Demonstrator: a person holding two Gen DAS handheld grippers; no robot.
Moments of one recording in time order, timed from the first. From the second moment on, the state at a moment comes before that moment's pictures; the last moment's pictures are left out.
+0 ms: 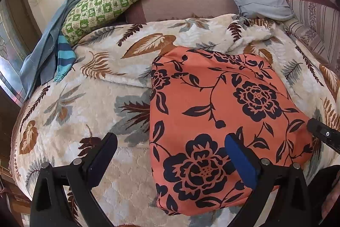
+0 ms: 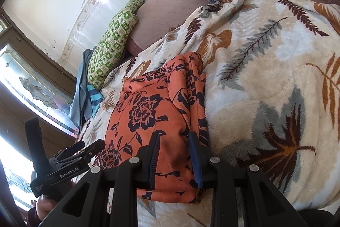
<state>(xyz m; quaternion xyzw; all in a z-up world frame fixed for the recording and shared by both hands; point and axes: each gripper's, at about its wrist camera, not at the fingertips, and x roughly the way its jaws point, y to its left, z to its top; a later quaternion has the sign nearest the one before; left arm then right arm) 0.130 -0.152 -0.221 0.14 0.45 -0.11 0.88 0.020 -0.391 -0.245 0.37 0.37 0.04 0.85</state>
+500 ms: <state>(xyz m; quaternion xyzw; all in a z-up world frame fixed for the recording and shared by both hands) 0.131 -0.148 -0.221 0.13 0.45 -0.10 0.88 0.019 -0.396 -0.246 0.39 0.36 0.04 0.84</state>
